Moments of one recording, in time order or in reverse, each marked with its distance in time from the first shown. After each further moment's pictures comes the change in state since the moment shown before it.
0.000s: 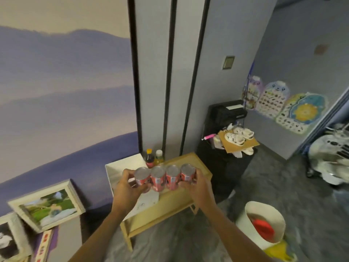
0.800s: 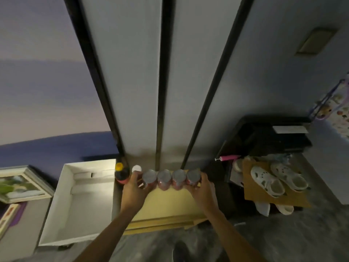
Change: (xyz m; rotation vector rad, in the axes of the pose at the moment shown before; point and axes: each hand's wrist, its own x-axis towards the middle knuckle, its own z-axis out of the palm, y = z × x) left_hand 0.238 -0.054 0.243 0.038 0.267 -0.302; right_hand 0.379 0.150 -0.007 -0.108 -0.297 -0.136
